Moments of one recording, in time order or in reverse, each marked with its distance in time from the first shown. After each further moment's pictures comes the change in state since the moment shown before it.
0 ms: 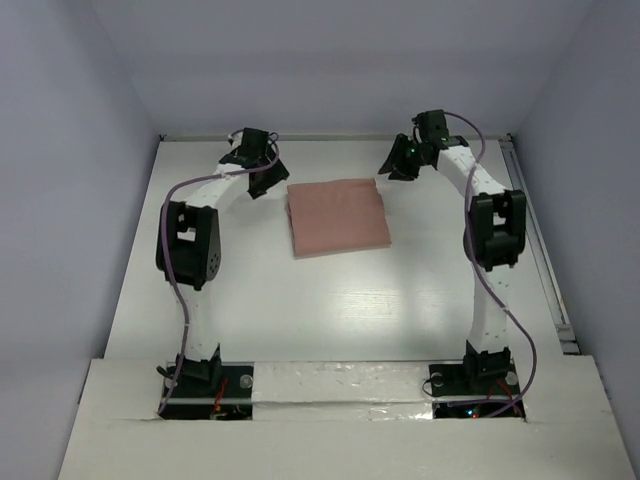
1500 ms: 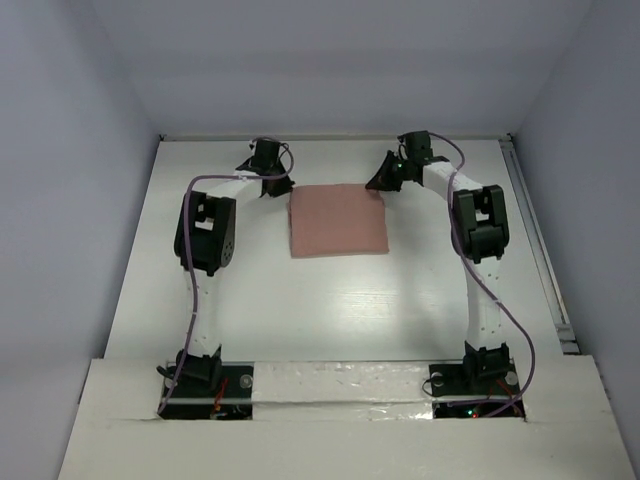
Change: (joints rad) left arm -0.031 0.156 -0.015 0.223 0.121 0.096; right arm 0.032 0.077 -0.158 0.312 -0.146 0.111
